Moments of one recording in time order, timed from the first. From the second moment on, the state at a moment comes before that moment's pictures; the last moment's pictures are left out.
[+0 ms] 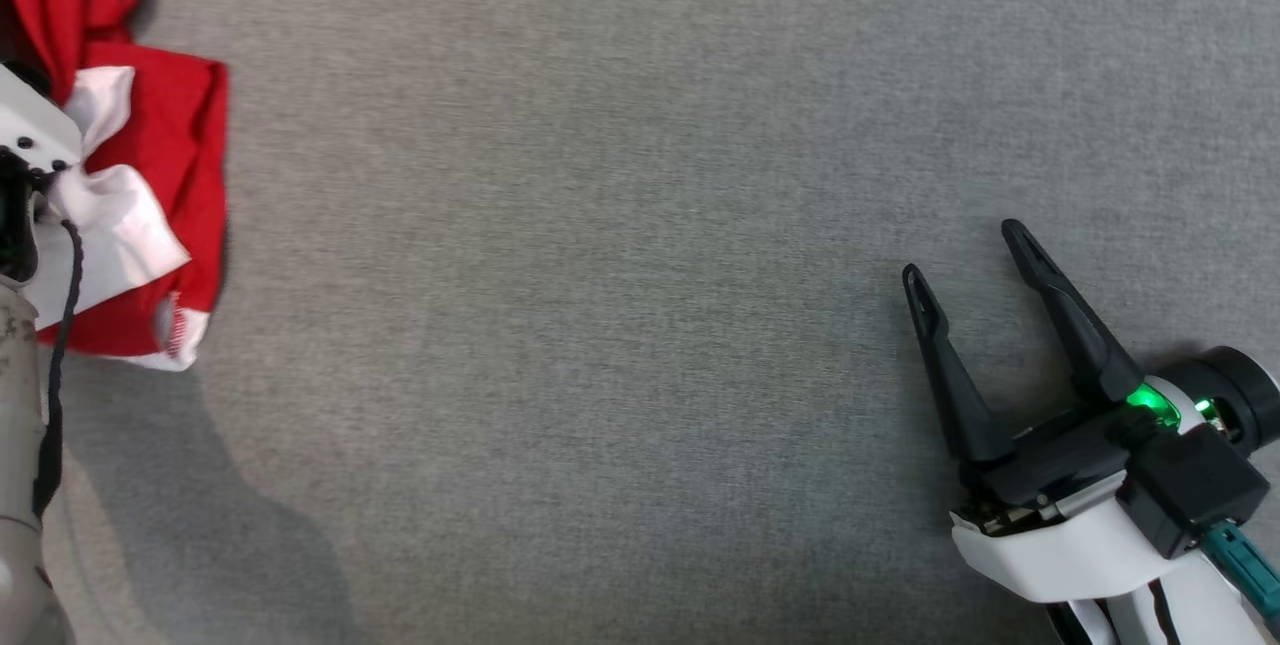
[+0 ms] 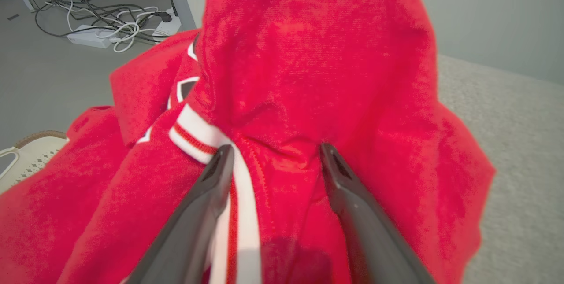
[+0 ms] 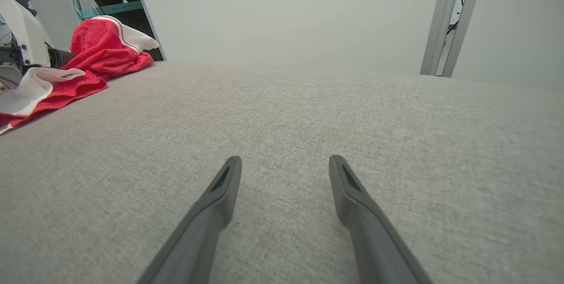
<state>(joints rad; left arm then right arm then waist) -0.98 0.32 0.11 0.94 -0.37 -0.06 -0.02 -0.15 -0.15 0.23 -0.13 0.04 0.13 -0.27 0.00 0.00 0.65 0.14</state>
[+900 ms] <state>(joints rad) -0.91 0.38 0.01 0.66 -0.35 -0.11 -0.13 -0.05 -0.06 0.24 0.00 0.10 0.13 -0.26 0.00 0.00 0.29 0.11</state>
